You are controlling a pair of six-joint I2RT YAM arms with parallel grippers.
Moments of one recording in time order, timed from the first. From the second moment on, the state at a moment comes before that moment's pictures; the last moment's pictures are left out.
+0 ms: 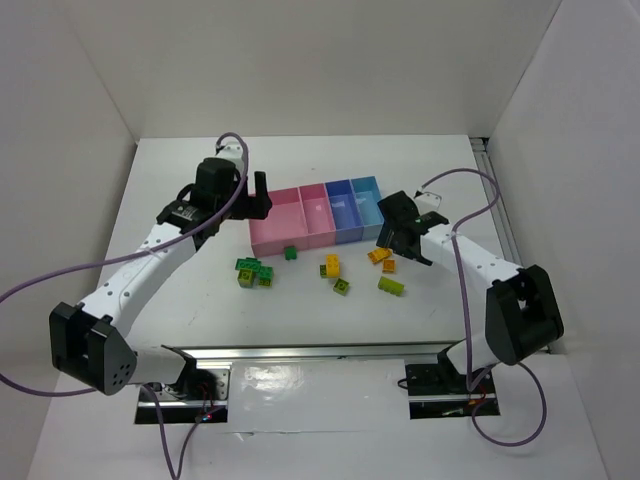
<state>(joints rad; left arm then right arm) -0.37 1.32 1.17 -0.46 -0.15 -0.24 0.43 1.46 1.00 -0.67 0.52 0.78</state>
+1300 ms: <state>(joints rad) -0.46 1.46 1.23 -0.55 -0.16 -0.24 0.59 1.38 0.75 -0.54 0.38 0.89</state>
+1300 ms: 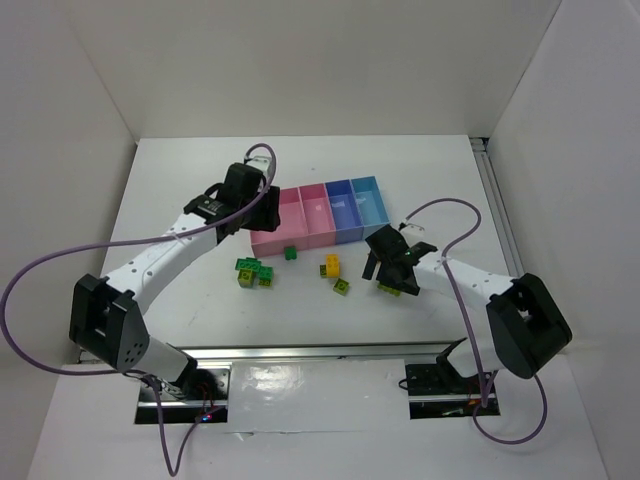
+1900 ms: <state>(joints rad) -0.46 1.50 1.27 -0.55 -0.17 -0.24 0.56 1.40 0.74 -0.51 0.38 0.88</state>
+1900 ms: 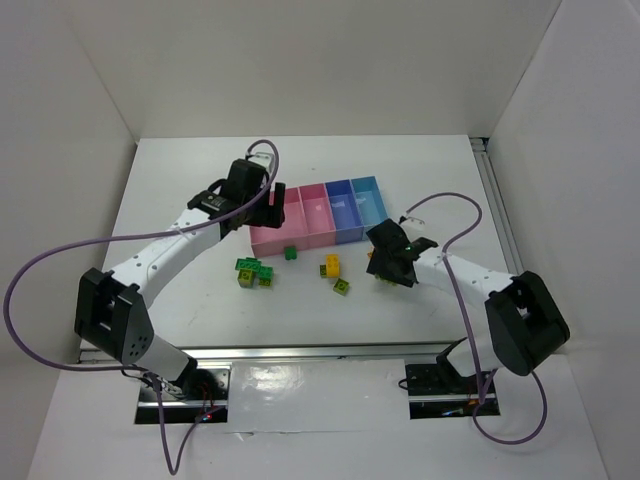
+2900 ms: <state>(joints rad) -0.46 1.46 1.26 -0.65 -0.32 -0.45 0.52 1.82 1.47 -0.39 0.38 0.55</state>
